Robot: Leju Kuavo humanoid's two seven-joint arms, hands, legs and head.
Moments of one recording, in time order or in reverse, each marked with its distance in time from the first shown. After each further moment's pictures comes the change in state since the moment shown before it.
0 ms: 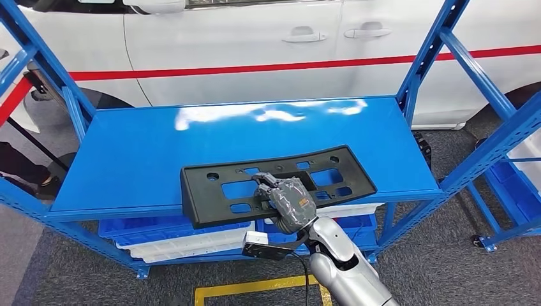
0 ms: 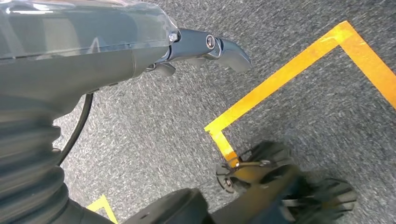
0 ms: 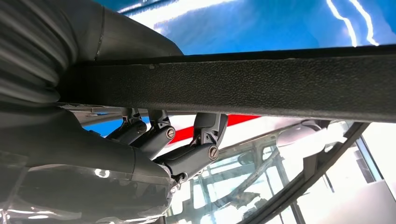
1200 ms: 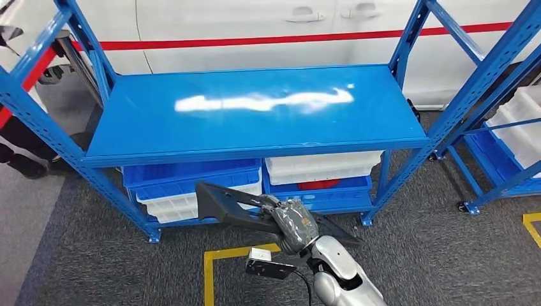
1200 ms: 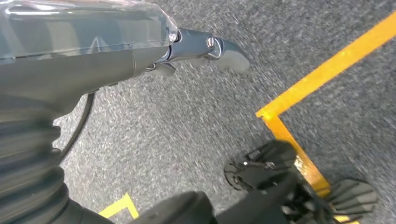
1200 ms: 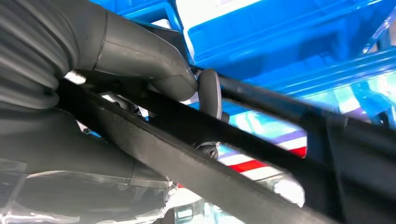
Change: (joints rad) left arm 0.018 -0.015 0.030 -0.001 -0.023 0.019 -0.011; right arm 0.097 -0.008 -0.022 -0.036 0.012 0.020 -0.006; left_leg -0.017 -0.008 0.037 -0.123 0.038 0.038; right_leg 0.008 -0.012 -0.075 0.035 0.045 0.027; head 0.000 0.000
